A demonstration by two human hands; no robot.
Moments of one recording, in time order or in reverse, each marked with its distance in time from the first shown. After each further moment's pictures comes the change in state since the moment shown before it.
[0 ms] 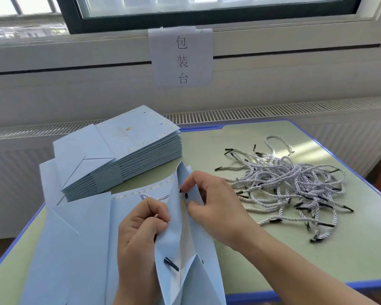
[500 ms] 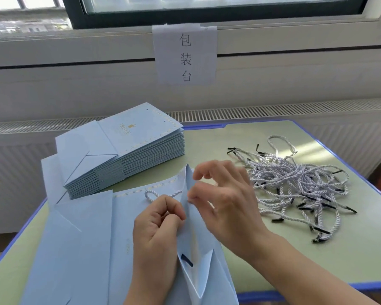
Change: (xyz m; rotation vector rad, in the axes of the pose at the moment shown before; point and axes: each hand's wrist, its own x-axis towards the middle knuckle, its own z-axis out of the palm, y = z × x) left_hand 0.003 -0.019 0.002 0.299 -0.009 0.195; right_hand -0.001 0.019 0.000 -0.534 0.379 -0.573
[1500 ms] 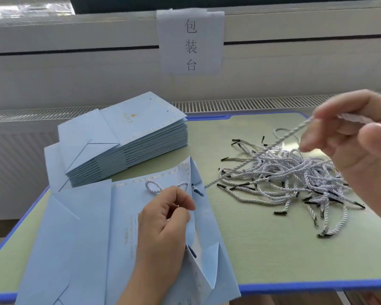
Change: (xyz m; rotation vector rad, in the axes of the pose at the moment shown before) left_hand 0.000 -0.001 0.000 0.246 -0.056 0.134; right_hand 0.015 0.060 -0.124 1.169 -0.132 0.216
